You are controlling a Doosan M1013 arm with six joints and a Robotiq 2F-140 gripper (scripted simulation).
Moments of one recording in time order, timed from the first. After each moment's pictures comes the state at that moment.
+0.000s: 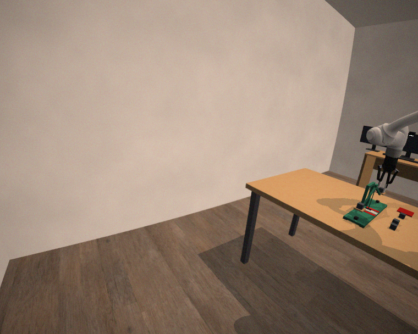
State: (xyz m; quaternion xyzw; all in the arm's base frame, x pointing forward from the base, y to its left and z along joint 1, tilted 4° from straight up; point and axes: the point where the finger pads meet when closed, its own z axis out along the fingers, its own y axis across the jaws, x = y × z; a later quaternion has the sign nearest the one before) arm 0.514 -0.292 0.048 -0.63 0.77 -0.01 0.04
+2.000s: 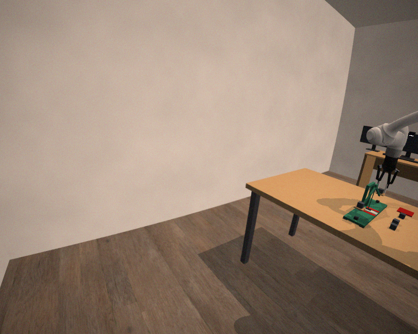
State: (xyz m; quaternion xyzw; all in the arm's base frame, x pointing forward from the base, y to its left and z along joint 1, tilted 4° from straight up) arm 0.515 -0.292 0.048 -0.63 0.77 -0.01 0.04
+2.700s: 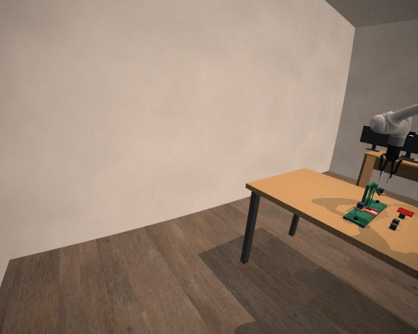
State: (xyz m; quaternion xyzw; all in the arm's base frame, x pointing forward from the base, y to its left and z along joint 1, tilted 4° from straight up) arm 0.512 -0.291 0.121 -0.63 0.77 -0.01 0.04
